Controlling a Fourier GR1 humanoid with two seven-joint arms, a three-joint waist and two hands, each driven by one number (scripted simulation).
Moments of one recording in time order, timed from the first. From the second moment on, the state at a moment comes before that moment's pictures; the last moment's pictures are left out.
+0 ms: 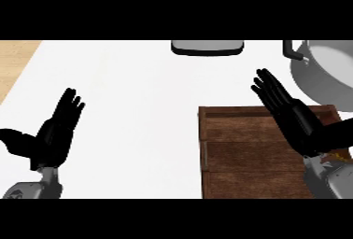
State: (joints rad) left arm -0.07 0.26 -0.03 -1.52 0.28 0.15 0.06; right arm -0.25 -0.48 0.31 -1.65 -0.49 -0.08 0.06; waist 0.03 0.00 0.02
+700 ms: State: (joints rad) left arm -0.01 0.30 -0.17 -1.44 0.21 0.03 0.11; right arm -0.11 -0.66 0.09 -1.62 -0.09 -0.39 -0.36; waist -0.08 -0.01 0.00
